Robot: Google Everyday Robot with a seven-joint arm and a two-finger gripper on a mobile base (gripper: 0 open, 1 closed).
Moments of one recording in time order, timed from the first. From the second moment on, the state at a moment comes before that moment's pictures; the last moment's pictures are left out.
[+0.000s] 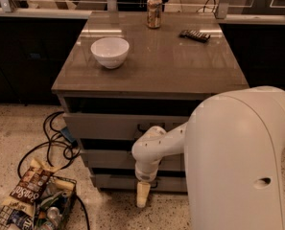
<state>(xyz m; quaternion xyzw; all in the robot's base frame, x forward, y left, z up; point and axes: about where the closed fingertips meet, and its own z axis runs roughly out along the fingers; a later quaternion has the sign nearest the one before) 0.498 -0.012 0.415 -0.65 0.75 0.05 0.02</state>
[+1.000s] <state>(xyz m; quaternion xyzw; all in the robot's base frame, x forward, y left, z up) 0.493 -0.024 0.390 -0.64 0.77 0.06 0.01</state>
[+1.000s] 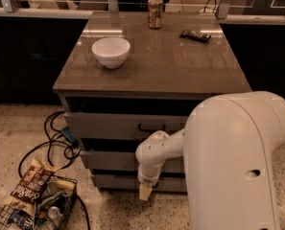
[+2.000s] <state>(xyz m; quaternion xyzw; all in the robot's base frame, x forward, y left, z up) 0.492 -0.024 0.394 -0.64 0.77 0.06 0.01</state>
